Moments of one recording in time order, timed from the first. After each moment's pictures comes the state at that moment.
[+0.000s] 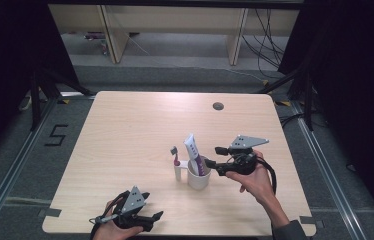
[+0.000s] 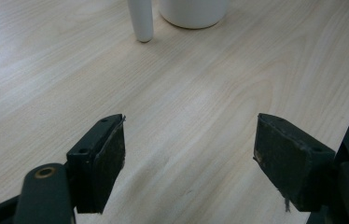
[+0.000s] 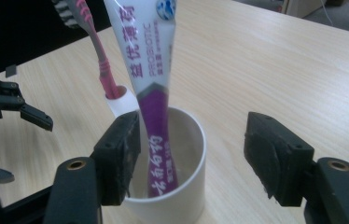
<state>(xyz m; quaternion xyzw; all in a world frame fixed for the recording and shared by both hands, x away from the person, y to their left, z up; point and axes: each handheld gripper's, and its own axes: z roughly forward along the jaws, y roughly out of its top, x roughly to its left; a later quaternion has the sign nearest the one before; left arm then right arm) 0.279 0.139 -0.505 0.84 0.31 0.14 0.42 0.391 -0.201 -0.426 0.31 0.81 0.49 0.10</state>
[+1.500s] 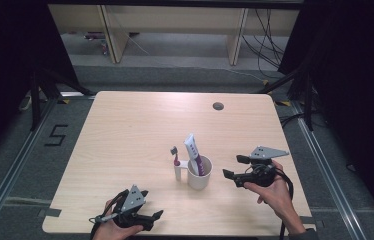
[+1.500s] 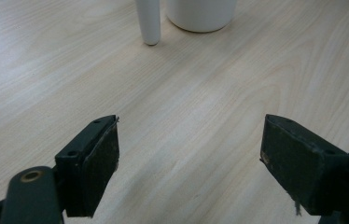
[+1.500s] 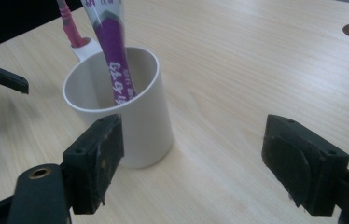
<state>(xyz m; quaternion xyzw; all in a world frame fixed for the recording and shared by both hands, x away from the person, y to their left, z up) 0.281 0.140 -0.505 0.84 0.32 0.15 0.42 0.367 -0.249 -0.442 0.36 0.80 0.46 0.11</state>
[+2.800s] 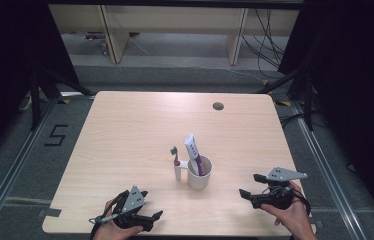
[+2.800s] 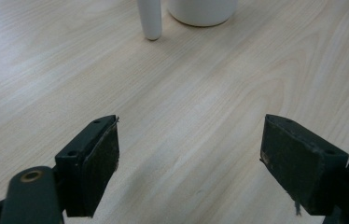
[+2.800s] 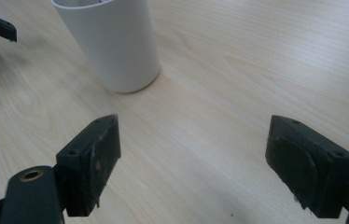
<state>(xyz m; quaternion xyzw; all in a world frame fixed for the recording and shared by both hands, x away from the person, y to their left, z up) 0.281 0.140 -0.507 0.84 0.32 0.15 0.41 0.322 -0.295 -0.469 0.38 0.81 0.43 0.12</state>
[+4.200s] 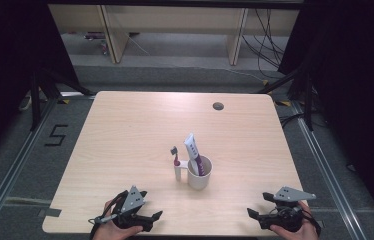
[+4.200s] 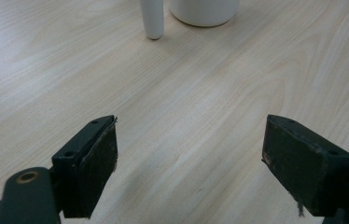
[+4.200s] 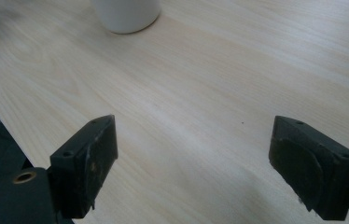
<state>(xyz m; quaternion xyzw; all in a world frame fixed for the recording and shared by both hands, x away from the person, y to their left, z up) 0.281 0.141 -0.509 0.84 0.32 0.15 0.42 0.276 -0.311 -0.489 0.42 0.81 0.40 0.11</state>
